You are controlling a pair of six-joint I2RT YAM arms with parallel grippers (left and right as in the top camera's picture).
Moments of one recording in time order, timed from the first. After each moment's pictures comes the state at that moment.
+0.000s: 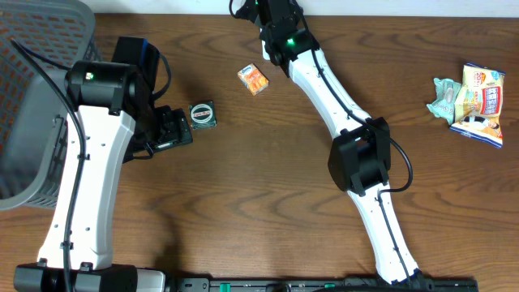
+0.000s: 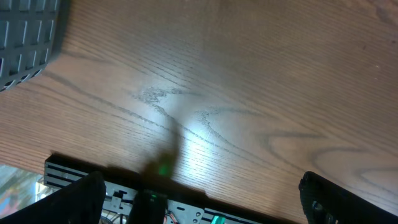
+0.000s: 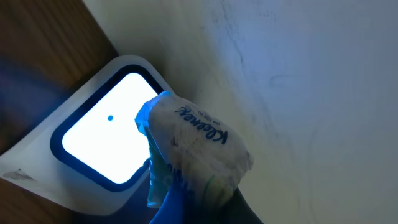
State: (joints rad) left arm -0.11 1.56 1.71 -1.65 -0.04 -0.43; right arm 0.47 2.59 2.49 -0.48 0.47 -0.85
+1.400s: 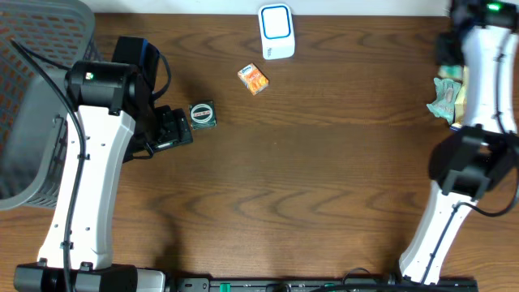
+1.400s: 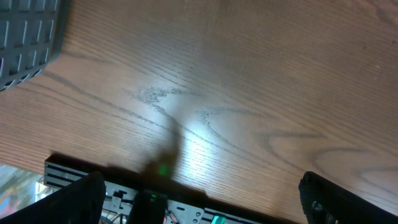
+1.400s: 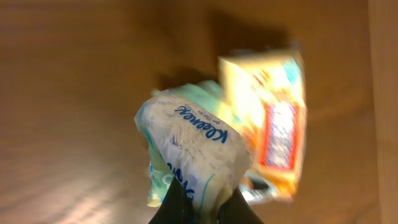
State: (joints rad) left arm -0.11 1.56 1.71 -1.65 -0.04 -0.43; right arm -0.25 2.35 2.44 -1.29 0.29 -0.09
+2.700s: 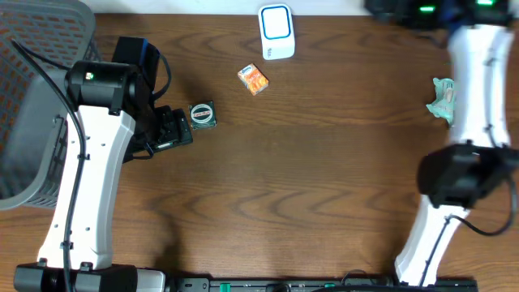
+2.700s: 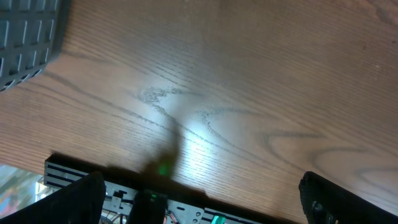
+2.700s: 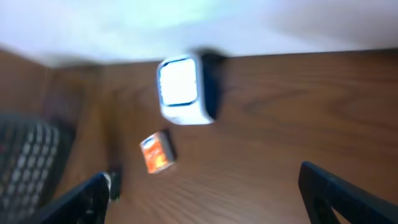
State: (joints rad) left arm -0.11 1.56 1.71 -1.65 -0.04 -0.43; right arm -0.08 2.21 2.39 -1.02 -0.61 0.10
